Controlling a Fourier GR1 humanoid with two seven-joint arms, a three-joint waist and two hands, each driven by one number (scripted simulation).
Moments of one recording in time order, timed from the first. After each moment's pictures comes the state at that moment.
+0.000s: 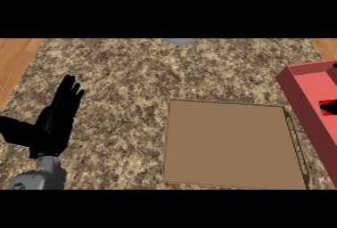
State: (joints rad) left arm -0.11 0.11 0.06 -1.68 0.11 0.09 0.22; right arm -0.52 -0.59 -0.27 -0.89 1.01 -0.02 0.11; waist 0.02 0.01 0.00
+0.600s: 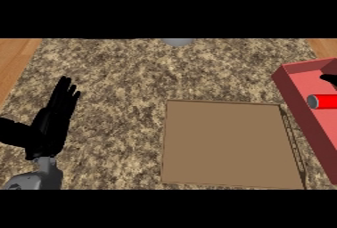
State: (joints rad) left arm -0.10 0.12 0.08 -1.67 0.12 0.09 0.22; right arm -0.60 -0.53 -0.53 -0.91 0.65 -0.19 -0.15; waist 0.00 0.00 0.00
